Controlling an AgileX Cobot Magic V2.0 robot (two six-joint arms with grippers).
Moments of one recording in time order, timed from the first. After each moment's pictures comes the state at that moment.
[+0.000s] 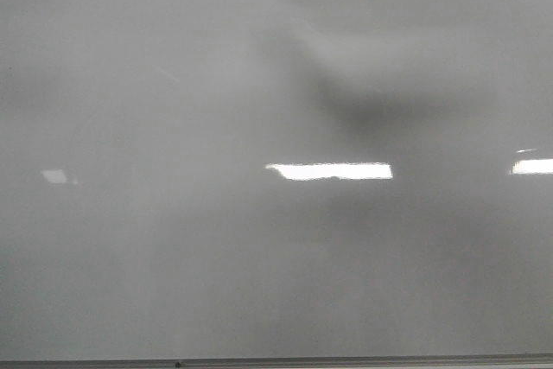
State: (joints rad) left arm -0.41 0.84 -0.96 -0.16 0.93 0.35; right arm 0.33 1.26 -1.07 0.67 0.46 -0.60
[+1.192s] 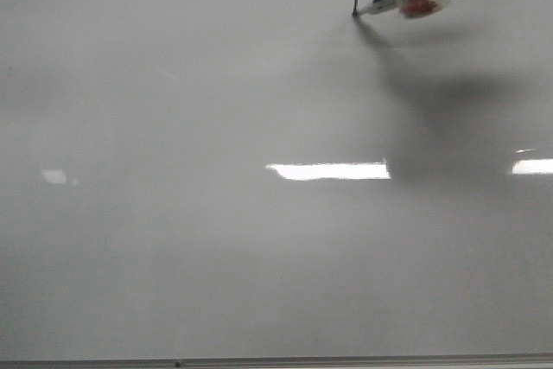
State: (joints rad) left arm -0.41 0.84 -0.96 -0.16 0.93 0.35; right arm 0.12 1.37 -1.11 0.63 0.68 -0.62
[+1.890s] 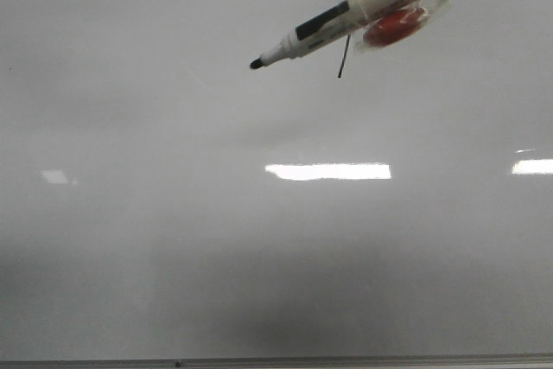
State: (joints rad) left arm -0.47 0.96 -1.03 -0.48 1.02 0.73; right arm 0.34 1.17 -1.11 0.63 1.15 -0.97
